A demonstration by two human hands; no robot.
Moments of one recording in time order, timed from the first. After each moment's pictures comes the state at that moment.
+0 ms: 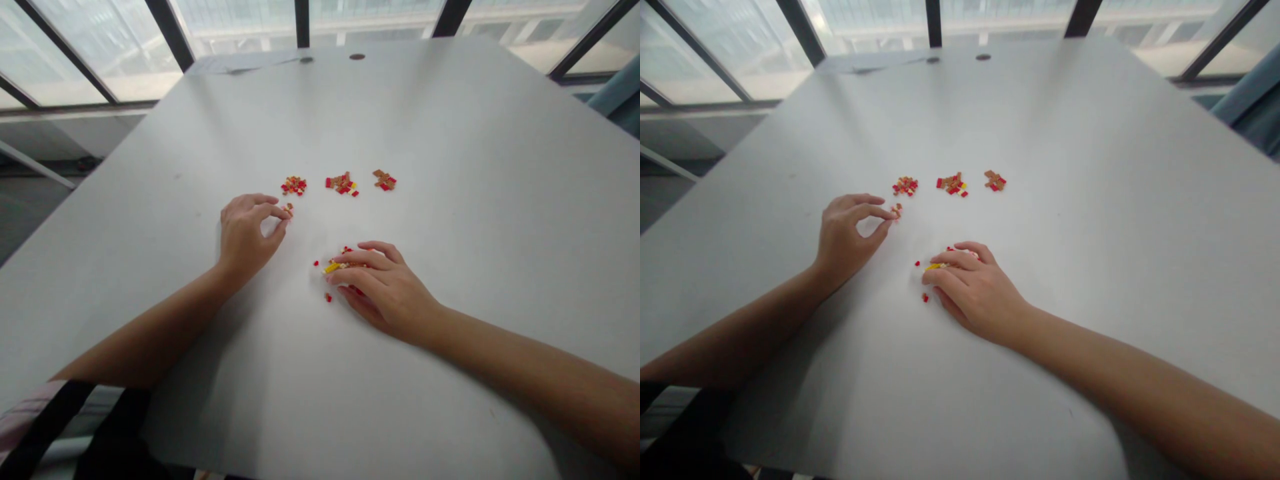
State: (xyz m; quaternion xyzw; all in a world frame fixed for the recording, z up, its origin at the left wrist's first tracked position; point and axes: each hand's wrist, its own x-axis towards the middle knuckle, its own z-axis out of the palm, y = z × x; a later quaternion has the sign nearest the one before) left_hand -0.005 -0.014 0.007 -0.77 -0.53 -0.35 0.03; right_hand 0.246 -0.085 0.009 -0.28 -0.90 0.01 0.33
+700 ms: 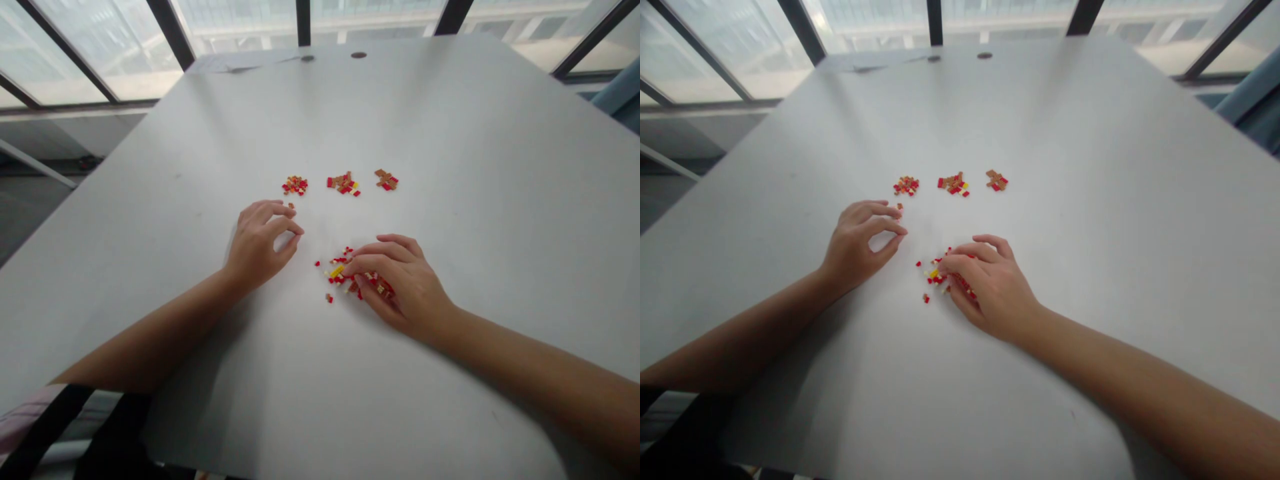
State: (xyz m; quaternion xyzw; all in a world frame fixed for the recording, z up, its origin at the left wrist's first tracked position) left_hand -0.006 -0.020 0.003 -0.84 -0.43 -0.33 0.01; right_hand 0.249 -0.081 0.006 -0.34 -0.87 0.02 0.36
